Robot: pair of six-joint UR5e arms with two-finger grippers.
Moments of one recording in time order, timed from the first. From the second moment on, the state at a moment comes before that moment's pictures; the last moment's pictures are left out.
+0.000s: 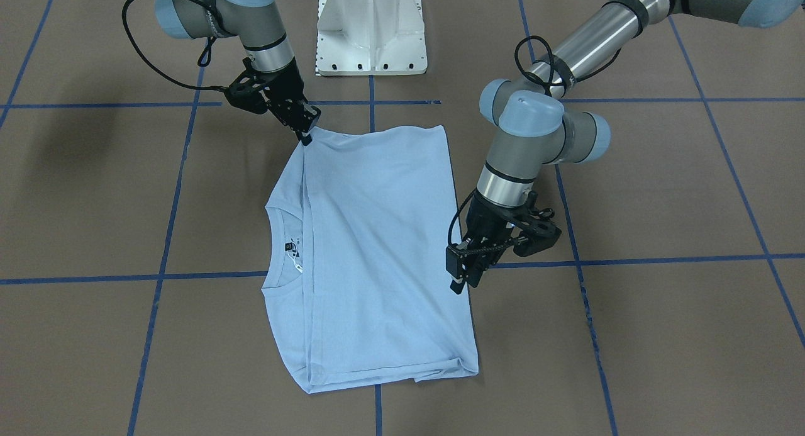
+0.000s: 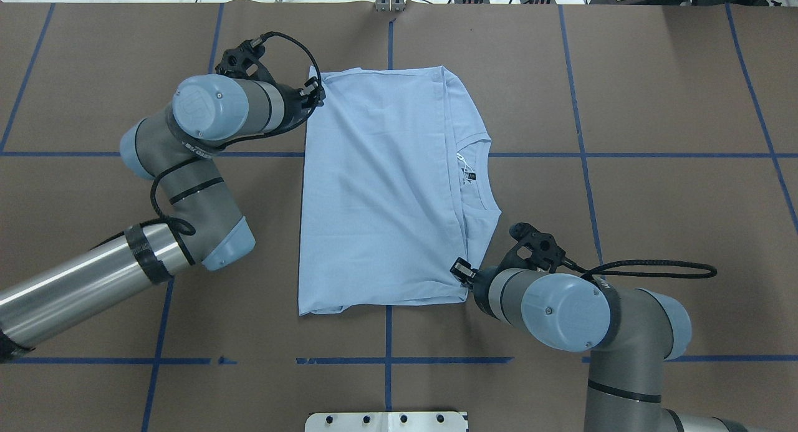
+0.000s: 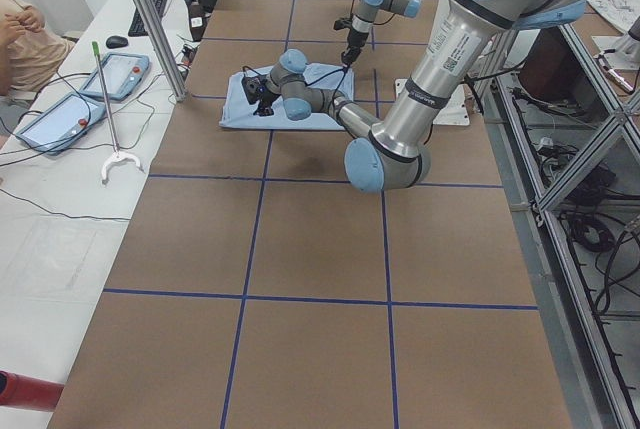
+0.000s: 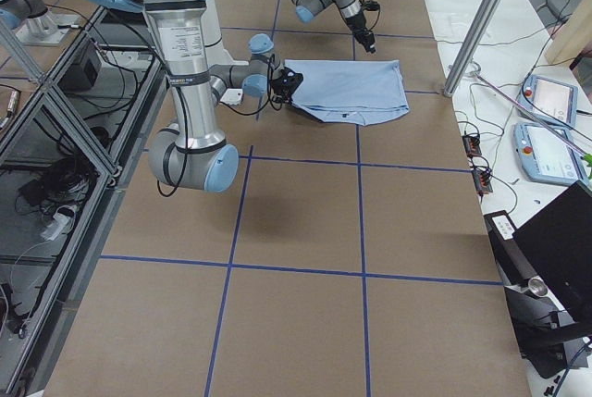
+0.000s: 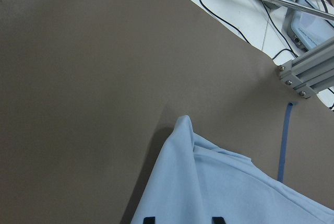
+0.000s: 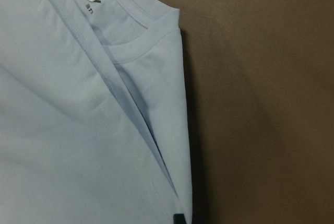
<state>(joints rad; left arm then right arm) -0.65 -2.21 -1.42 -2.26 -1.60 -1.75 0.27 -1.29 1.94 -1.25 1.49 2.00</state>
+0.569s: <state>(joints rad) -0.32 -2.01 -1.87 -1.96 -1.50 -2.01 0.27 -1.35 2.00 -1.24 1.50 2.00</state>
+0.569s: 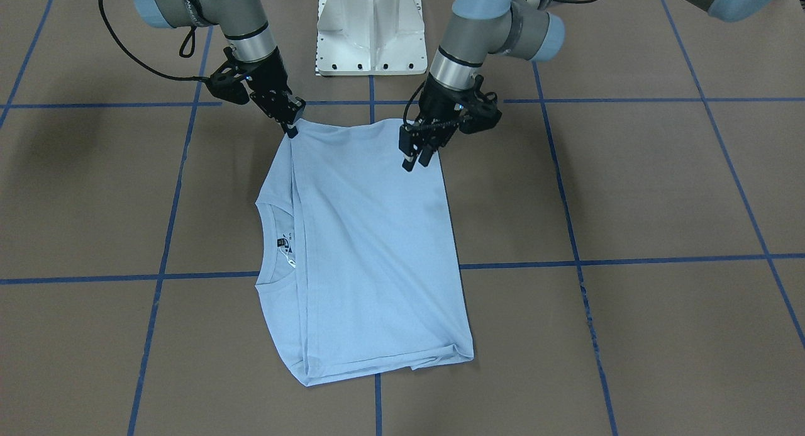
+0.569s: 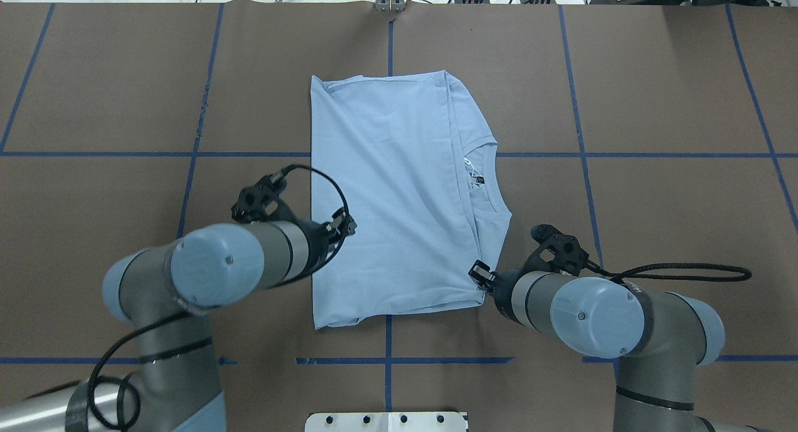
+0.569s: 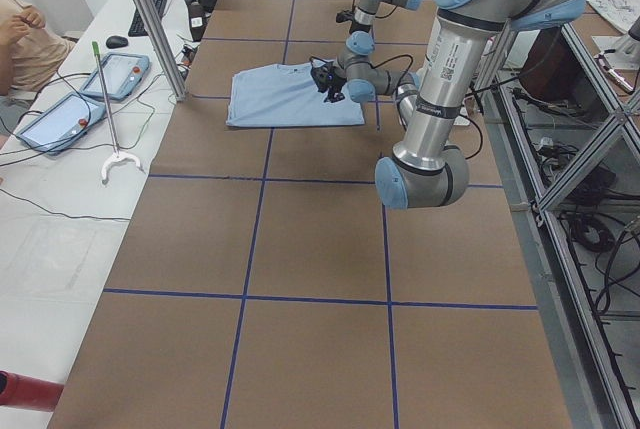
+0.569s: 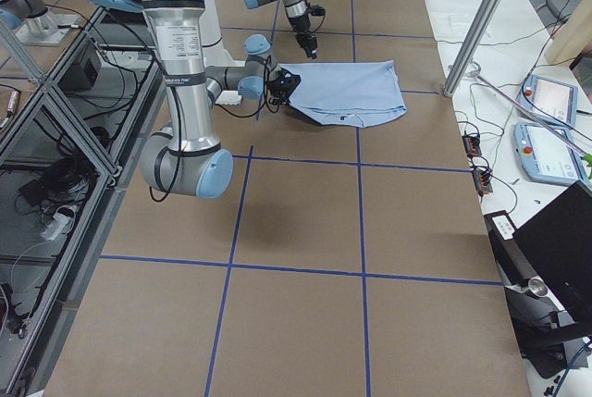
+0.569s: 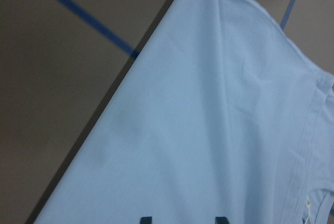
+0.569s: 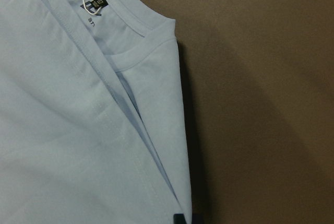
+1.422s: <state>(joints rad) -0.19 -1.91 -1.90 -1.94 -1.46 -2.08 0.27 -1.35 2.01 -1.24 1.50 2.00</state>
